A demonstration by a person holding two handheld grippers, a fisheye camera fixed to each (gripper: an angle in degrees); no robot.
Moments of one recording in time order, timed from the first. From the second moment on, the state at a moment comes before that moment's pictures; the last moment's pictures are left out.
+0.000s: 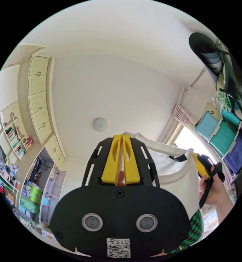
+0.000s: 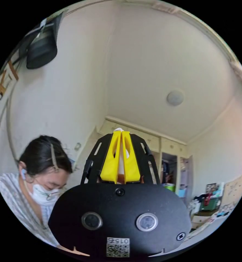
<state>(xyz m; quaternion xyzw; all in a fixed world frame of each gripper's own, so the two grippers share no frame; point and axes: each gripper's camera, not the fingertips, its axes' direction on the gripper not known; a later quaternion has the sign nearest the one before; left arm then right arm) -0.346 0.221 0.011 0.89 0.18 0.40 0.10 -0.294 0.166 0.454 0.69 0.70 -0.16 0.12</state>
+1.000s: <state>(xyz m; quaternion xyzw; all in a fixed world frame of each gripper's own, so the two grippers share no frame) -0.363 0.254 0.038 0.91 0.11 0.39 0.07 -0.325 -0.126 0.595 0.65 0.74 0.07 -0.16</state>
